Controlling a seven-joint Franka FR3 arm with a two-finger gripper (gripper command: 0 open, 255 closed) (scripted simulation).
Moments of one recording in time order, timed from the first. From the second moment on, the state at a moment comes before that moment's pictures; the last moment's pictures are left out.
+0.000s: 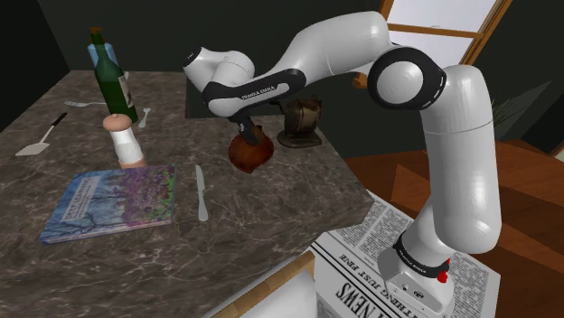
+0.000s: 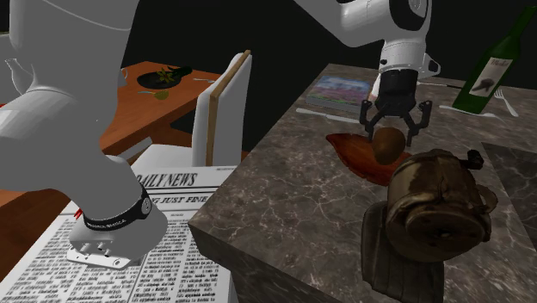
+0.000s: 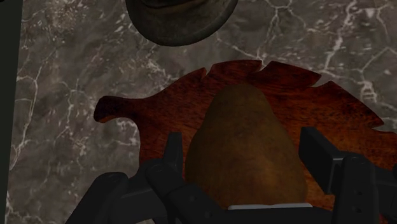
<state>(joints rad) 0.15 0.59 0.24 -1.42 -0.61 1.61 -0.45</state>
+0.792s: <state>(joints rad) 0.16 0.60 0.24 -1.37 -0.61 1.57 -0.46</state>
